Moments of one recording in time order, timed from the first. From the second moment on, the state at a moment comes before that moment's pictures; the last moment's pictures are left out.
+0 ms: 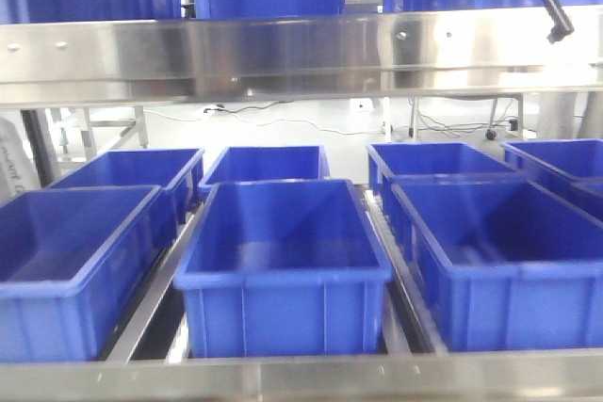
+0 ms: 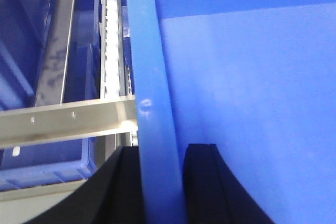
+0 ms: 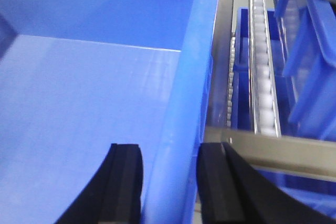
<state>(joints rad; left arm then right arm) -0.30 1.77 -2.27 0.18 1.27 -0.21 0.25 1.80 -2.26 -0.04 1.14 0.15</state>
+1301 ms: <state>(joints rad) -0.30 1.76 -2.27 0.18 1.27 -0.21 0.25 1.80 -2.26 -0.04 1.14 0.15</state>
